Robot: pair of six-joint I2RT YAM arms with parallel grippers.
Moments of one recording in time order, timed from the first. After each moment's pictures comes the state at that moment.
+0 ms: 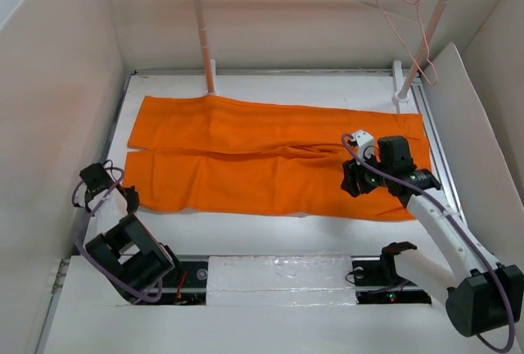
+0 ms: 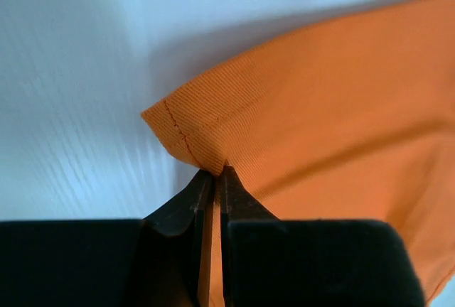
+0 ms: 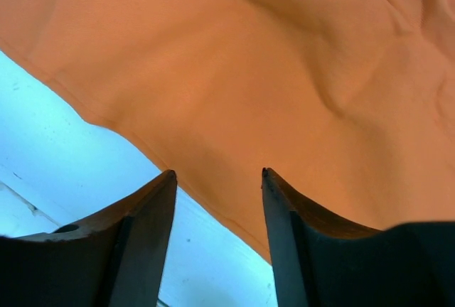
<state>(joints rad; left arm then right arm) 0.68 1.21 0.57 -0.49 -0.01 -0.91 0.24 0.96 0.73 -0.60 -0.35 -0.19</state>
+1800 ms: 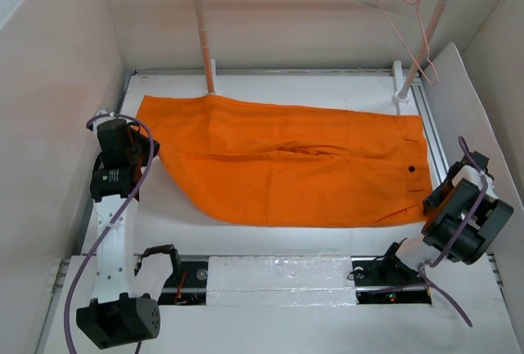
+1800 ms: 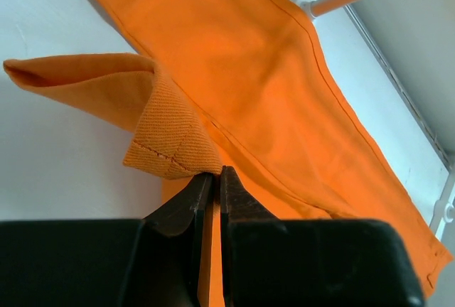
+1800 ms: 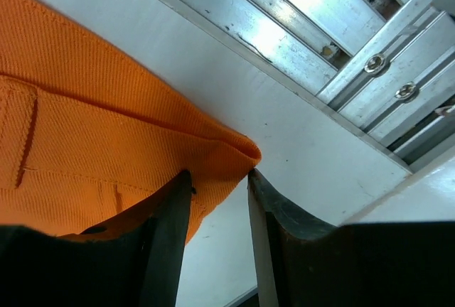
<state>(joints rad) 0.16 0.89 0.97 -0.64 -0.01 -0.70 -0.74 1.45 0.79 -0.68 0.11 0.21</state>
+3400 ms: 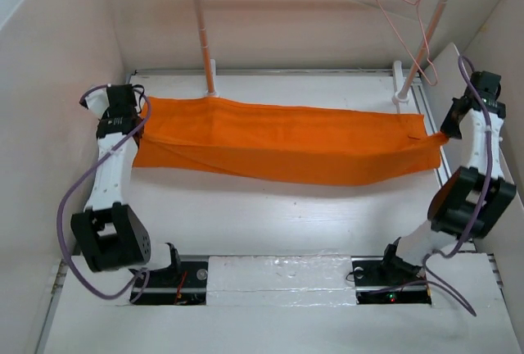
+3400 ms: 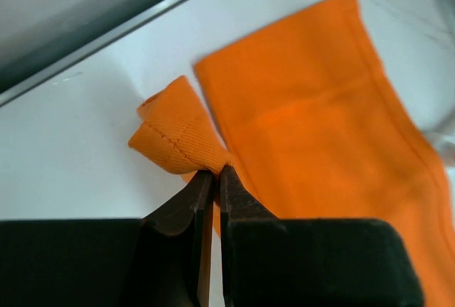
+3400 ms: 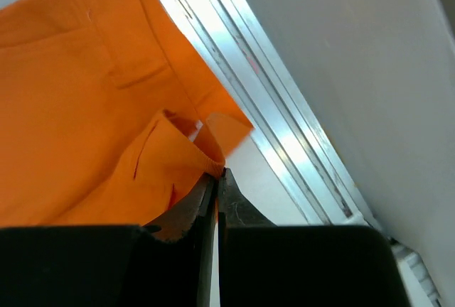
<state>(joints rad) 0.18 1.35 1.21 -0.59 -0.44 -0.71 -0.46 1.57 1.48 -0.80 0.18 0.07</state>
